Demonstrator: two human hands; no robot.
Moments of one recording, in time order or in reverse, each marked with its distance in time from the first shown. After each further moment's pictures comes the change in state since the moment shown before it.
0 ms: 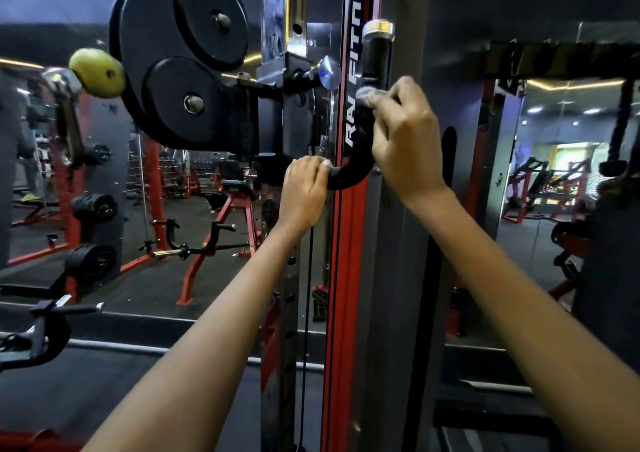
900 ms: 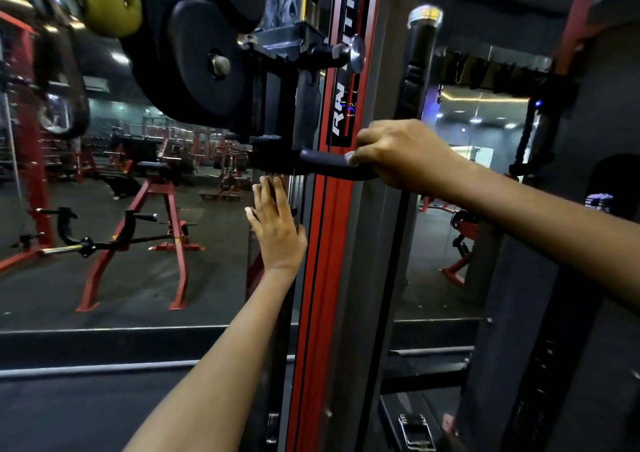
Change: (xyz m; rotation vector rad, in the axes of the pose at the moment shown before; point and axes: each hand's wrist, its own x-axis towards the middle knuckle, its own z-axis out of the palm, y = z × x) left_hand -0.070 -0.102 0.027 0.284 0.143 -0.054; right_hand 0.011 -0.024 0.012 -0.241 -0.823 -0.587
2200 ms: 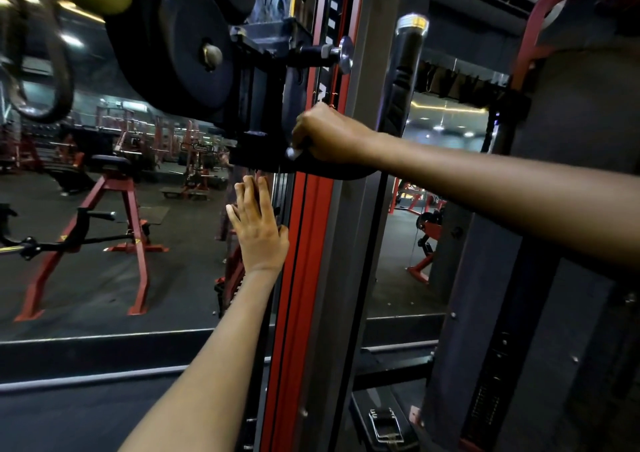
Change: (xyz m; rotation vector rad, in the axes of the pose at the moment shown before) left_hand -0.004 -0.005 0.001 -0.022 0.034 0.053; right_hand 0.077 -0.001 0.028 0.285 -0.346 0.249
